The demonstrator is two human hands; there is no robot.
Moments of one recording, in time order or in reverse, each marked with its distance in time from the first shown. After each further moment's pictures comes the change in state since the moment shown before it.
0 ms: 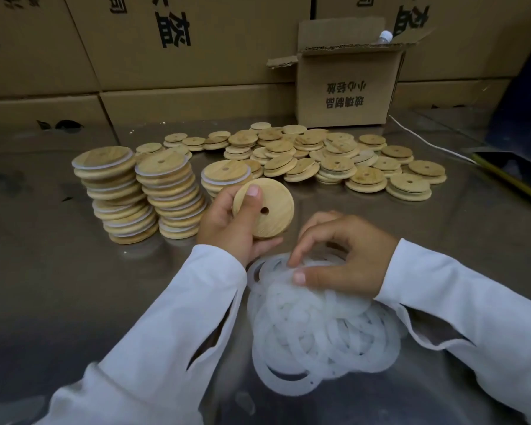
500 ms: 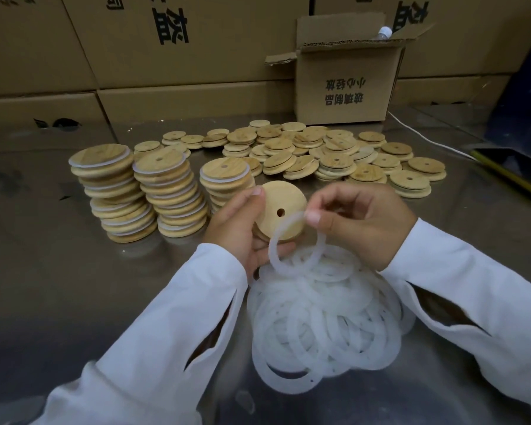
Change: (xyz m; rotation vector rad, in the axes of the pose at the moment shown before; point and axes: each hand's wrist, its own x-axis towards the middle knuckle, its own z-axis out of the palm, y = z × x) left_hand -0.002 0.002 0.003 -0.100 -0.079 -0.165; right_hand 0.004 -0.004 -0.005 0.390 0.330 -0.073
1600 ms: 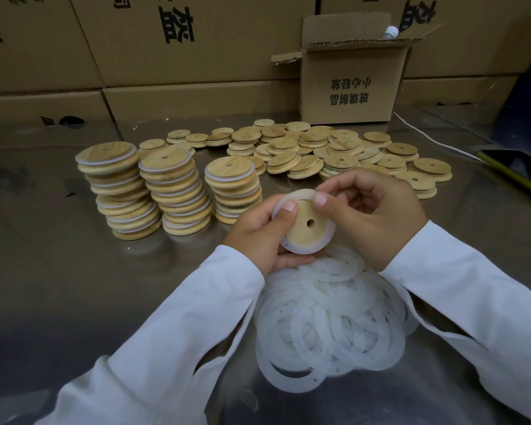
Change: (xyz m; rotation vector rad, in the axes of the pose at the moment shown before) left_hand -0.010 -0.005 0.004 0.230 -0.255 0.077; right_hand 0.002 0.002 0.004 -0.191 0.283 -0.031
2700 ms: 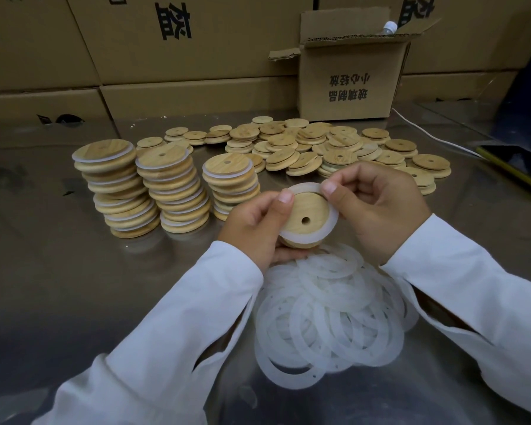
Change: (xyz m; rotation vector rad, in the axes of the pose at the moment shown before) left_hand 0.000 -0.001 0.000 0.061 0.090 0.061; right_hand 0.001 -0.005 0.001 0.052 0.025 0.073
